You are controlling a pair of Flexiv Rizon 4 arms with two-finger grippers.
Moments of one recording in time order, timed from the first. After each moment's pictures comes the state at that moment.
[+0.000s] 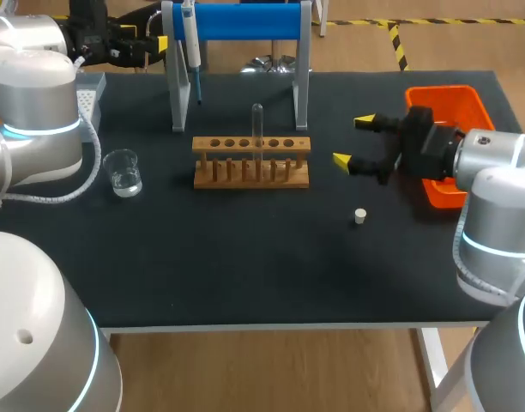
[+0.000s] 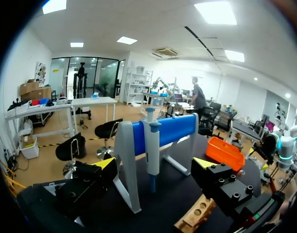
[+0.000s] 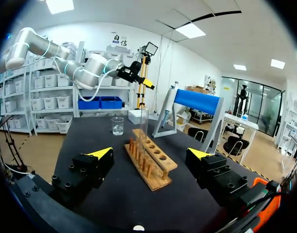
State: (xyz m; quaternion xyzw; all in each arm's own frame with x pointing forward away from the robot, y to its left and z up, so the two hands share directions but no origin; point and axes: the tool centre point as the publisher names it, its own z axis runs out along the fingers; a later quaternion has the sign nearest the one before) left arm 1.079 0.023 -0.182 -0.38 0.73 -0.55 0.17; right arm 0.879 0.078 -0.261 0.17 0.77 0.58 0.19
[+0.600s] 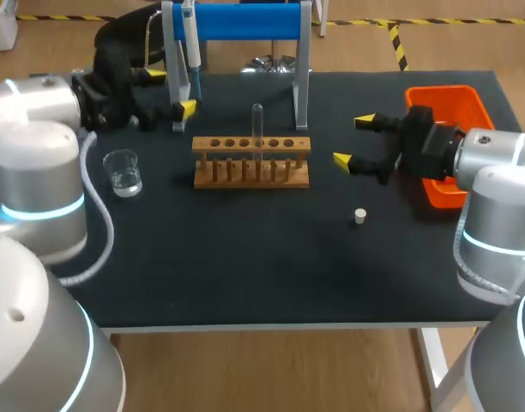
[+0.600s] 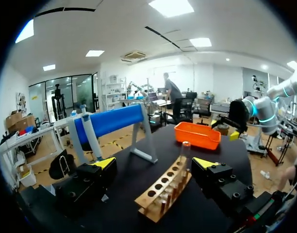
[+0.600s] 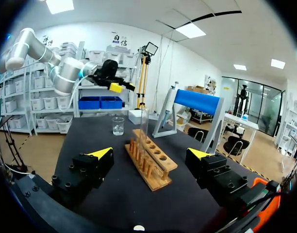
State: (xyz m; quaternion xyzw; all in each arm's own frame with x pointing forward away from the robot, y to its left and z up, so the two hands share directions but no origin) left arm 0.931 -0.039 -0.202 -0.25 0.76 -0.56 0.20; right arm 0.878 0.078 -0.260 0.17 0.77 0.58 0.19
